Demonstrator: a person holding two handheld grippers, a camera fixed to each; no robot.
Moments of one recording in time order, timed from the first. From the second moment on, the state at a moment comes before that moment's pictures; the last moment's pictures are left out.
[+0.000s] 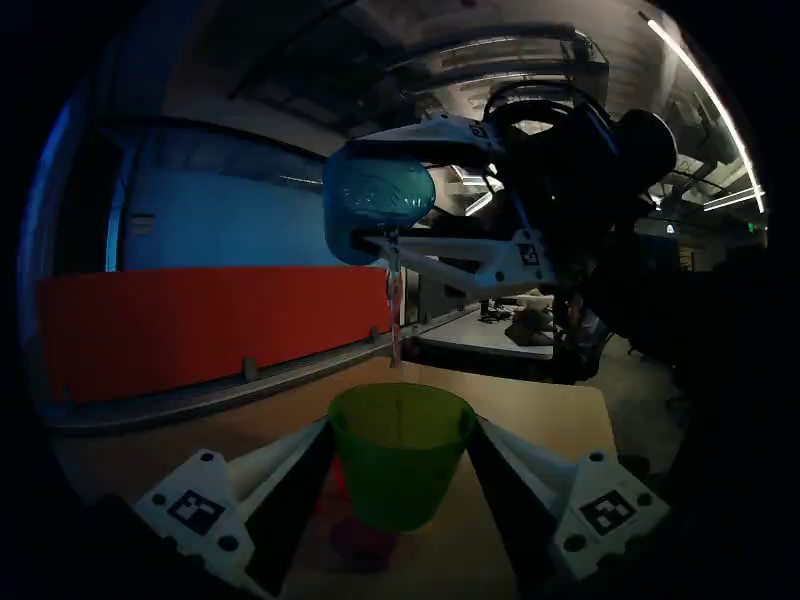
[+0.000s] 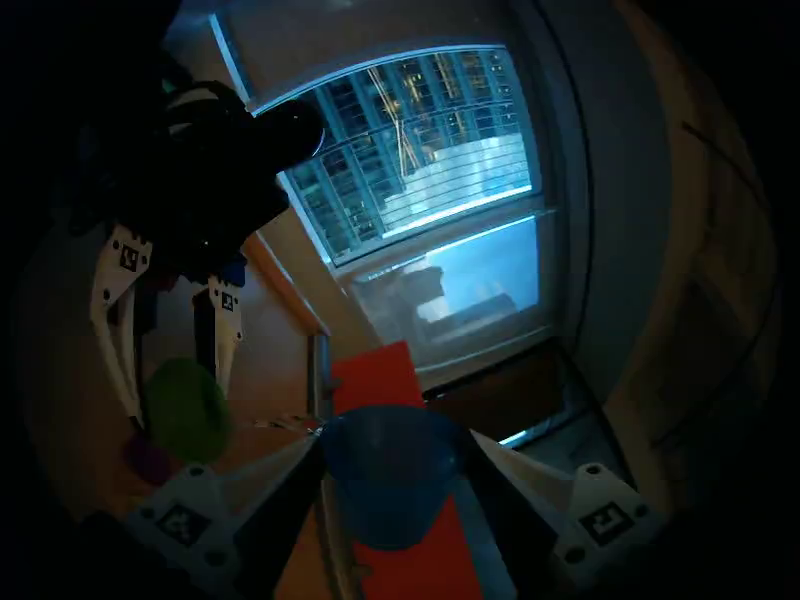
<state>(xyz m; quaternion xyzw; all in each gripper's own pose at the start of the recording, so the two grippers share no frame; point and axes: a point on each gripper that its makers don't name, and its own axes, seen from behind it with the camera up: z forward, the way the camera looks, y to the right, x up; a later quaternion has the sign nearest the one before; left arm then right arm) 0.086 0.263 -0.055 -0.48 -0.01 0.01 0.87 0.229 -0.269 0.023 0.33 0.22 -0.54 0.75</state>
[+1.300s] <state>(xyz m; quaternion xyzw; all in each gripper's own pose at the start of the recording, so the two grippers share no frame) 0.091 0.265 -0.058 -0.49 -0.01 0.01 0.87 0.248 -0.280 0.019 0.30 0.25 -0.60 0.70</state>
